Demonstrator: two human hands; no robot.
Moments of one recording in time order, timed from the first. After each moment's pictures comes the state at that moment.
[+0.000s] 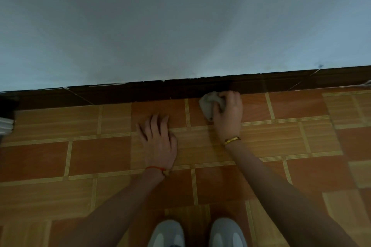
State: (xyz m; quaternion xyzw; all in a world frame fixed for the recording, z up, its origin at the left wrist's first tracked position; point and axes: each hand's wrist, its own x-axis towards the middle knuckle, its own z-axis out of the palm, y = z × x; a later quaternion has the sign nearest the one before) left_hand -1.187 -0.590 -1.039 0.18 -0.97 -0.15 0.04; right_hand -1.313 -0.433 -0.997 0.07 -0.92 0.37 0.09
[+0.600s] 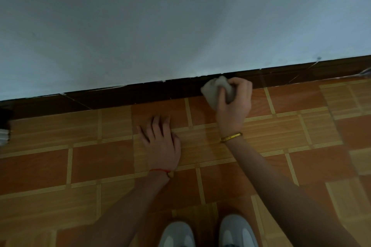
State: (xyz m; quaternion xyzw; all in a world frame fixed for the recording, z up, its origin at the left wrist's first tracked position) left_hand -1.184 -0.593 -1.040 0.17 -0.98 -0.13 0.04; right_hand -1.312 -0.452 -0.964 0.02 -0.86 0.44 0.24
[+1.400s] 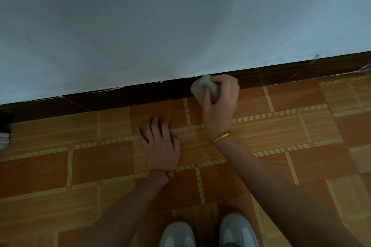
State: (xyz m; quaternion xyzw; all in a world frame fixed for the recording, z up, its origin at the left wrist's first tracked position) left_hand -1.184 -0.591 -1.040 0.17 -0.98 -0.12 0.05; right_hand -1.304 -0.474 -0.957 0.07 -0.86 0.44 0.25
